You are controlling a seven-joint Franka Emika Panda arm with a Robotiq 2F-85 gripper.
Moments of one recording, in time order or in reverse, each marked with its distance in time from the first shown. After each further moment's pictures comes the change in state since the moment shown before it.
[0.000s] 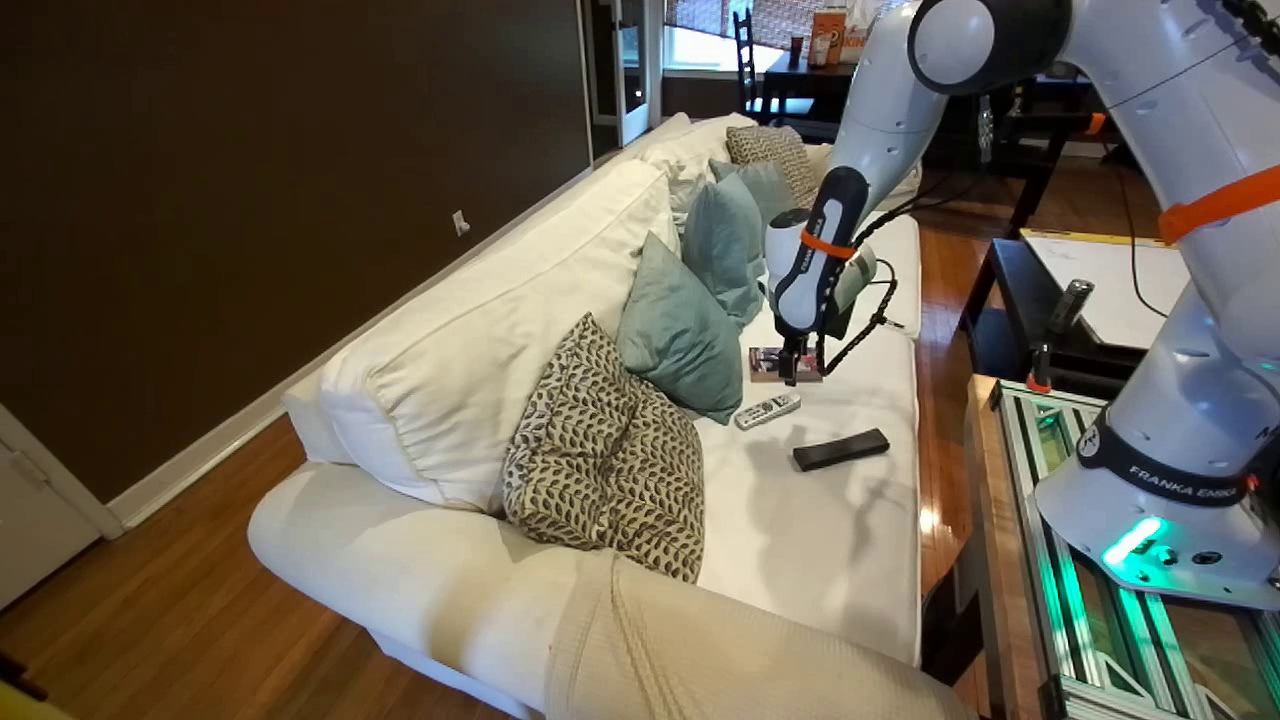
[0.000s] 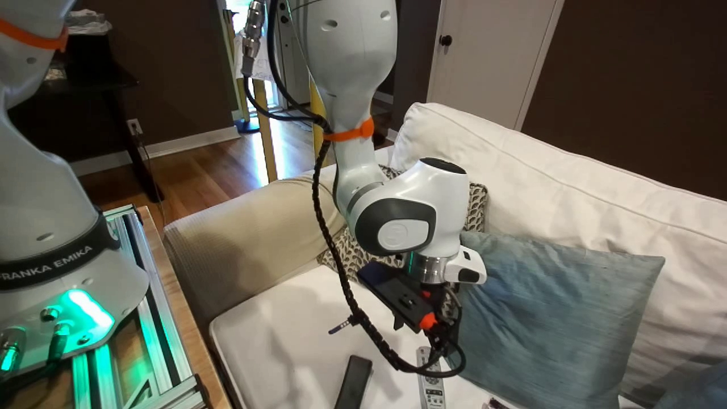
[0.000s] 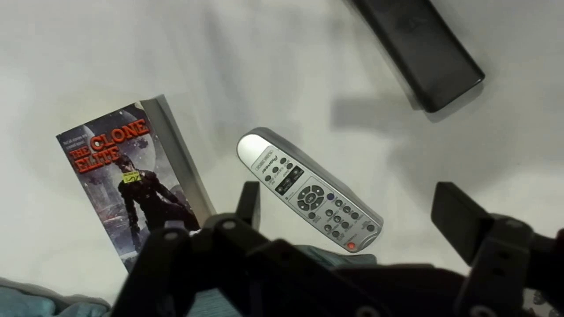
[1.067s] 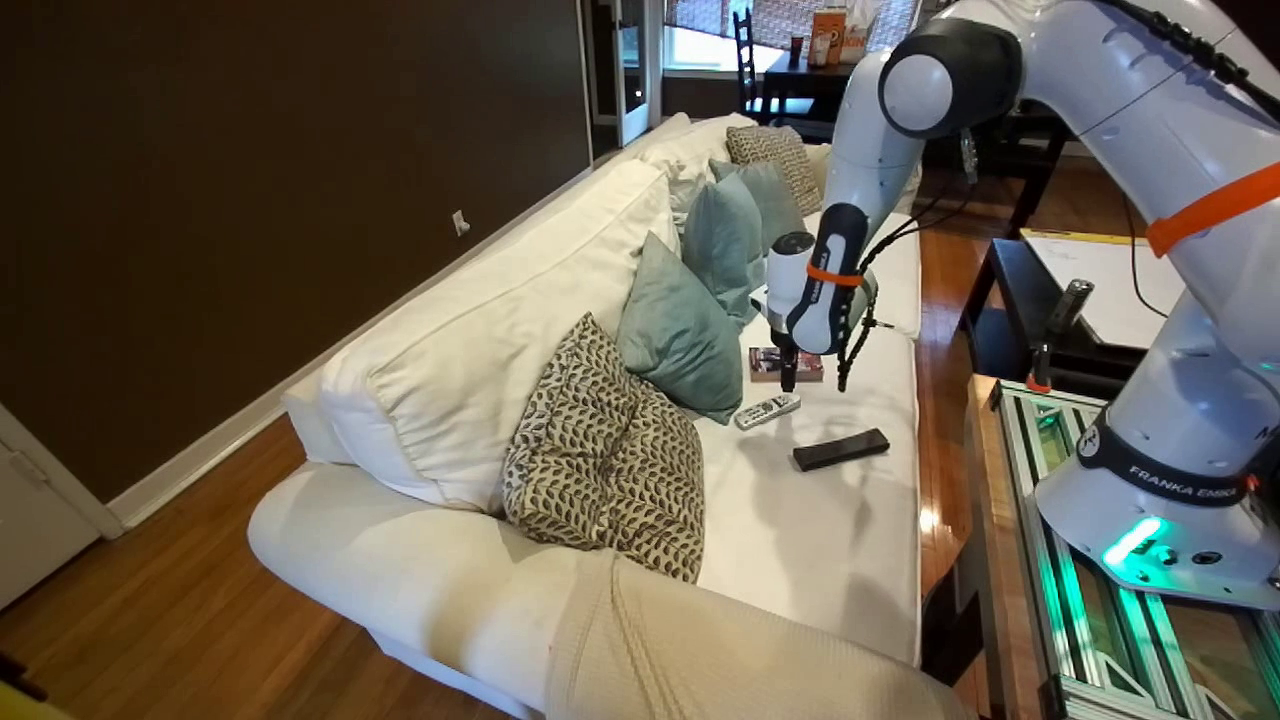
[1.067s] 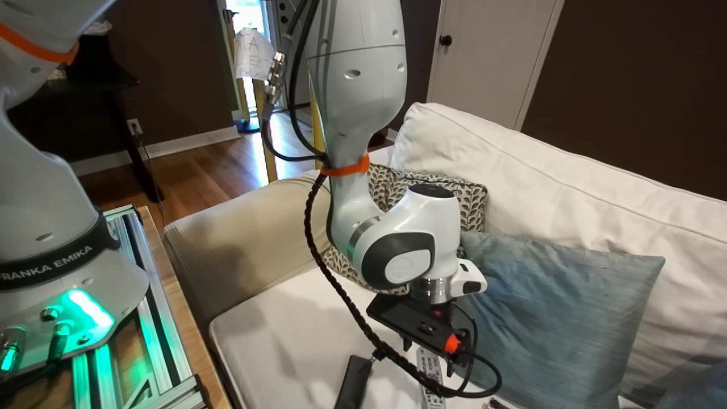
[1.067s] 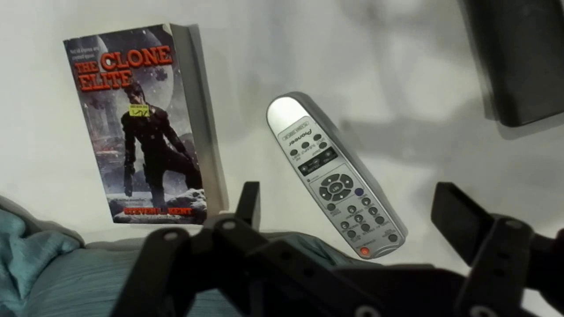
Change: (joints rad) arm -0.014 0.147 -0.026 0.084 -0.158 0.176 -0.085
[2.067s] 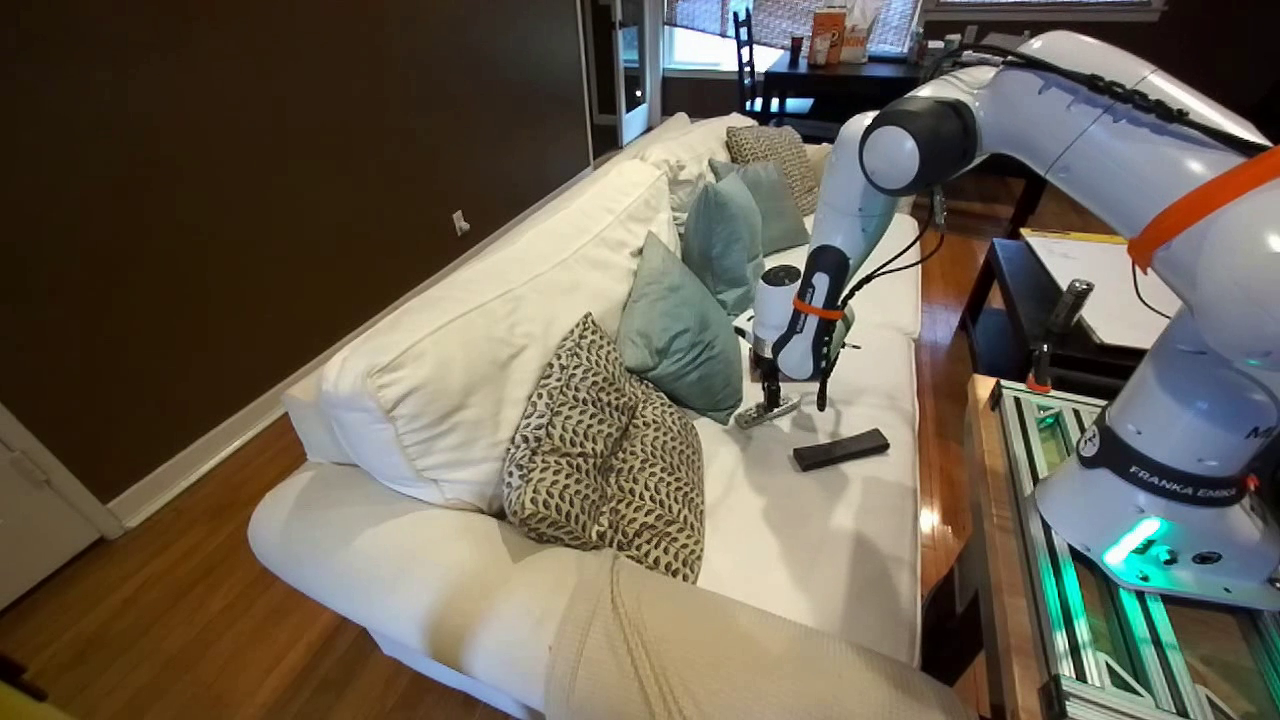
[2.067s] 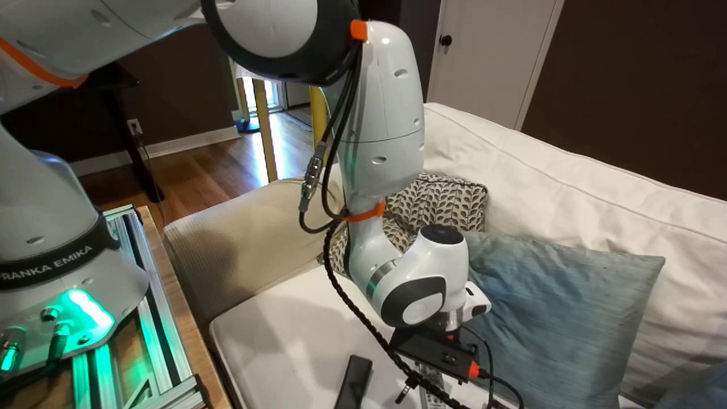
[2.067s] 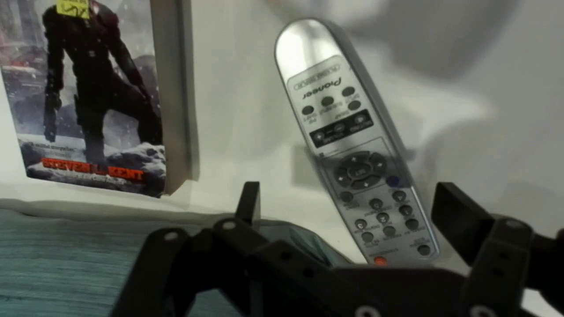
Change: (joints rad) arm -0.139 0.241 0.117 0.277 -0.047 0.026 -0.152
